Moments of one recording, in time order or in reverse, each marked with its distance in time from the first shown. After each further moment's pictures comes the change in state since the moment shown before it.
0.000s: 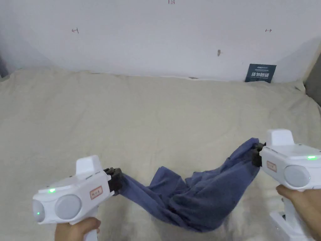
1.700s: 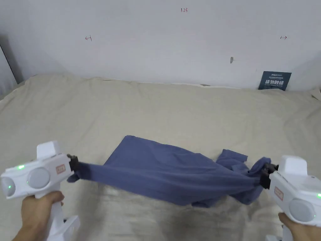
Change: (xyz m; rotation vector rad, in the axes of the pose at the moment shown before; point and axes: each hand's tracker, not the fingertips) left arm -0.118 0.026 0.005 0.024 0.328 0.021; right arm -0.018 -0.069 -0.029 0.008 -0.027 -0.189
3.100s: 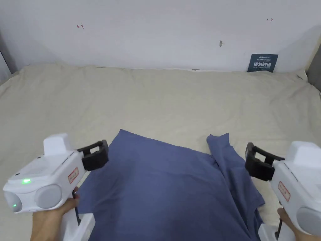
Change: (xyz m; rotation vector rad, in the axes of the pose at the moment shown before) left arm 0.099 -0.046 0.096 0.297 -0.132 -0.124; right arm -0.004 -0.010 0.143 0.276 0.003 -0.032
